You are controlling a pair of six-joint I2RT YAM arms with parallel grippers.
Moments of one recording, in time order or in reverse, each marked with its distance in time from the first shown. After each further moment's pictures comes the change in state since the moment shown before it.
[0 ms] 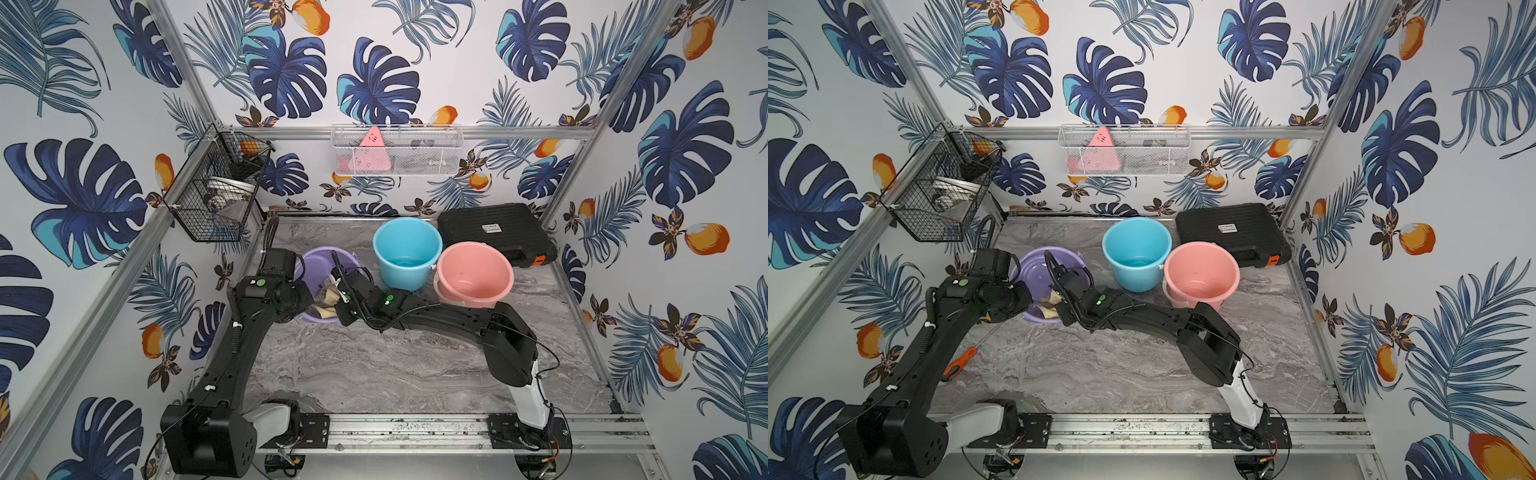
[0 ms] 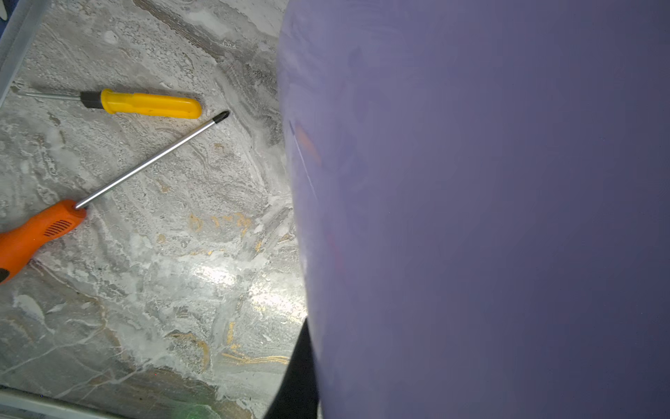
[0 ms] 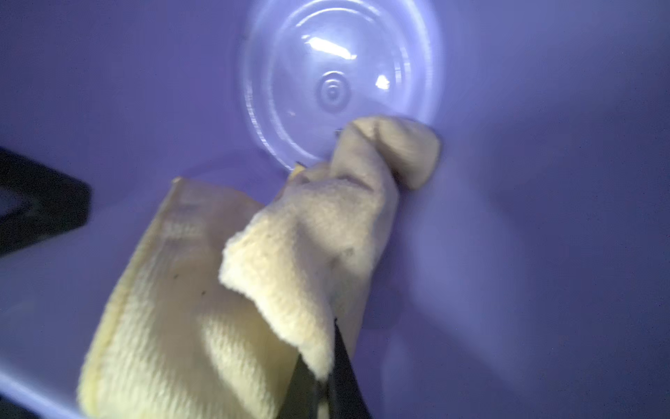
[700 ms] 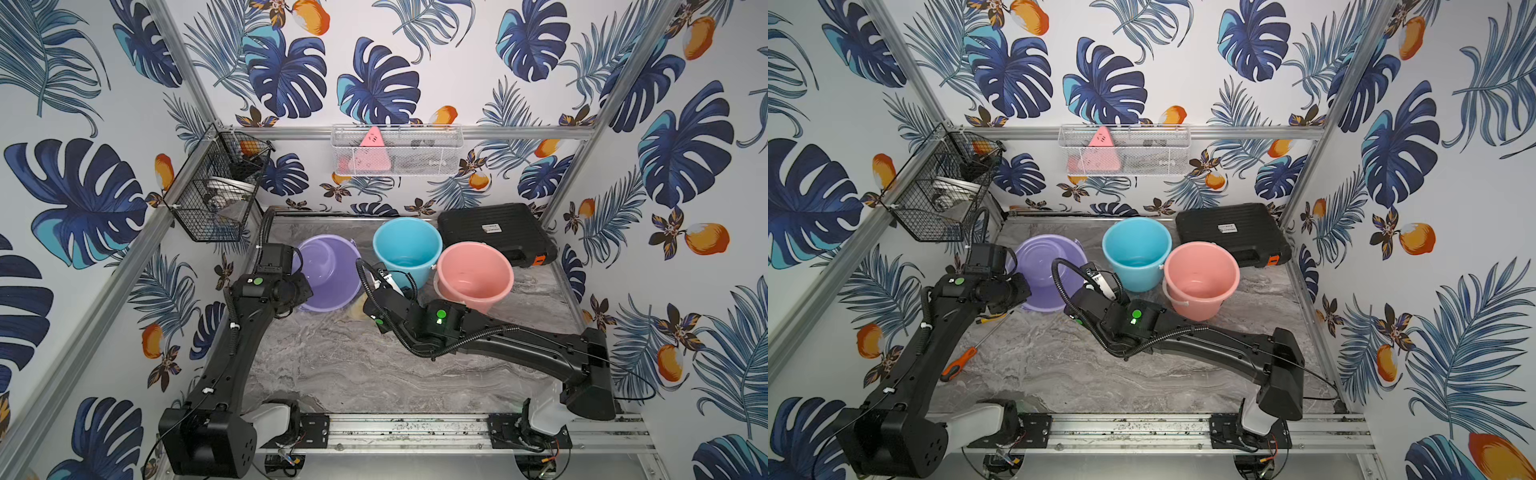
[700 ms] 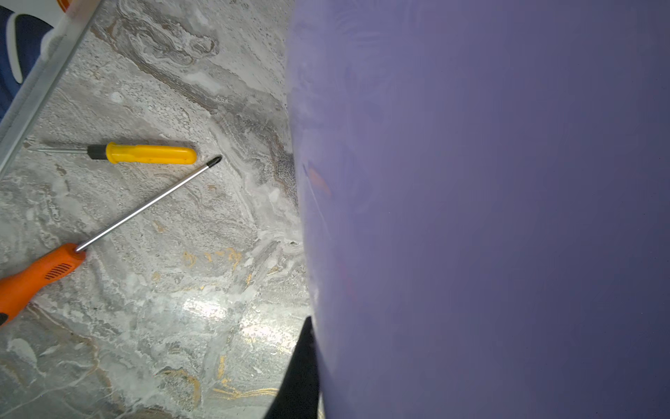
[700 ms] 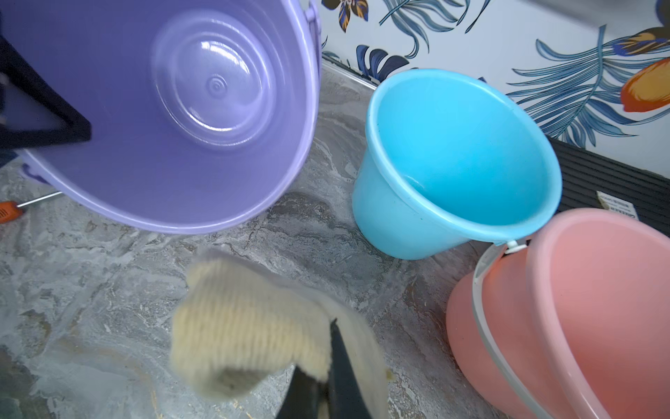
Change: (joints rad) left arm 0.002 -0.005 0.005 0.077 0.004 0.018; right arm 0.202 -0.446 -0.130 -0.381 0.526 0.115
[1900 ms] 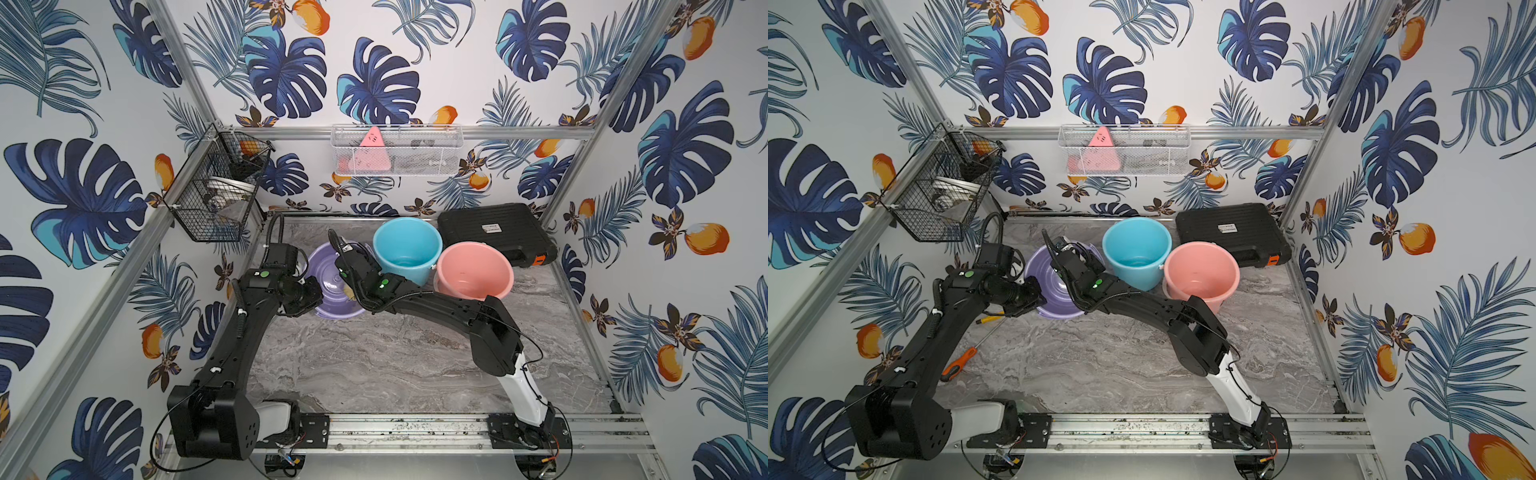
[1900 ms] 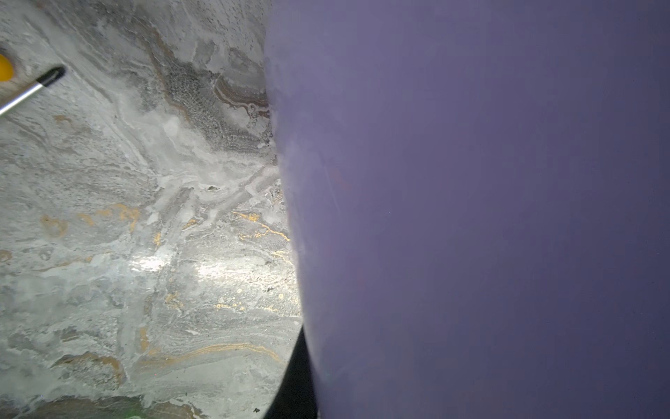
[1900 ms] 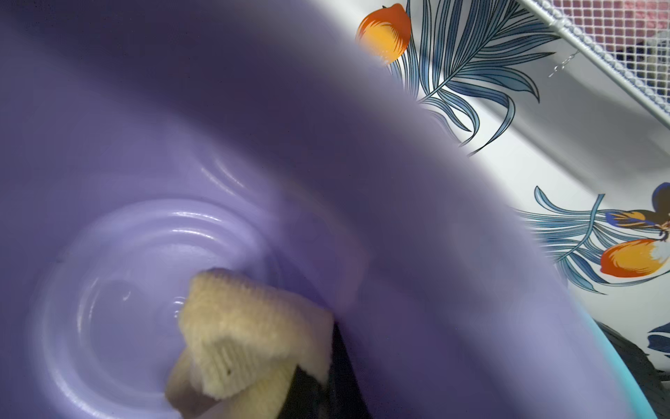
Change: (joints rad) left arm 0.001 0.099 0.020 -0.053 0.311 0.024; right arm -0.265 0.571 0.293 0.583 -0.009 -0.609
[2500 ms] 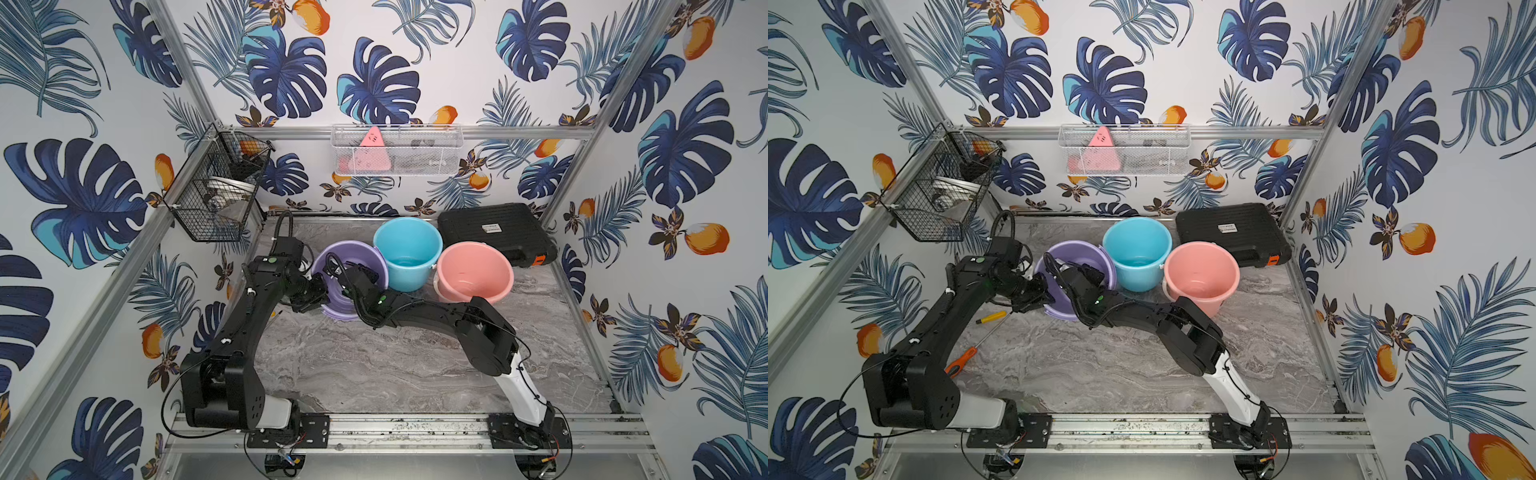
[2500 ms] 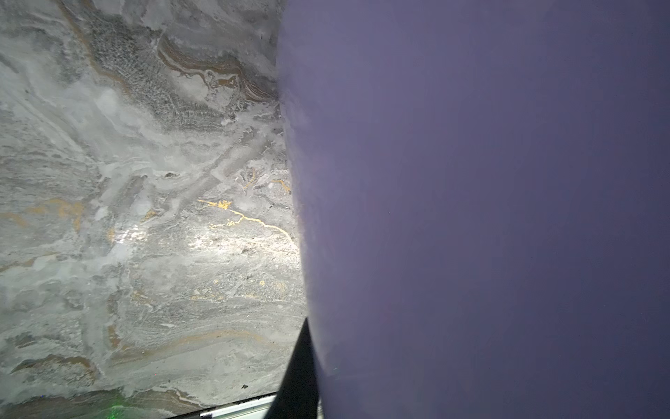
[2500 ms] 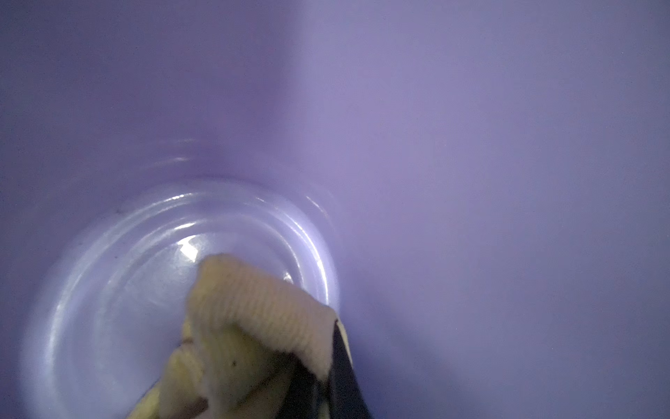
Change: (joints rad) left arm -0.001 0.118 0.075 -0.055 0.091 0.033; right arm 0.005 0.068 -0.098 0.193 -0.018 -0.328
